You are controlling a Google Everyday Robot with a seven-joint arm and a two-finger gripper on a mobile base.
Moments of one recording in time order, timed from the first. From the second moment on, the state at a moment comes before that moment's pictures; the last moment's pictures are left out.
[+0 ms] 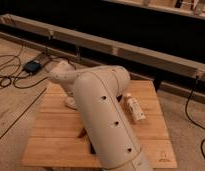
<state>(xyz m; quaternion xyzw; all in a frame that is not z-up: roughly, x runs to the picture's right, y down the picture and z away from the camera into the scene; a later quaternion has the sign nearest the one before) -0.146 0.089 0.925 0.04 0.34 0.90 0.27</state>
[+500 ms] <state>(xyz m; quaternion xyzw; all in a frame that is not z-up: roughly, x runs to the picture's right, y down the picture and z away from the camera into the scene) -0.140 0.122 0.902 0.07 0.32 0.89 0.32</state>
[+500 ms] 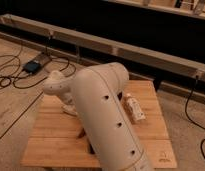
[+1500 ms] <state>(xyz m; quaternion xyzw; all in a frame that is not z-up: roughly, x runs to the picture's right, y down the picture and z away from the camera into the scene) -0.142 0.088 0.938 0.13 0.28 0.92 0.25</state>
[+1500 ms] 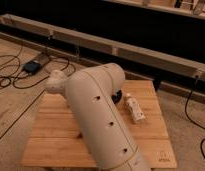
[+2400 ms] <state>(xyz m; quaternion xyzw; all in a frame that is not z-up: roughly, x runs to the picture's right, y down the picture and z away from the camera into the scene) -0.203 0.128 0.893 0.08 0.26 0.91 0.32</state>
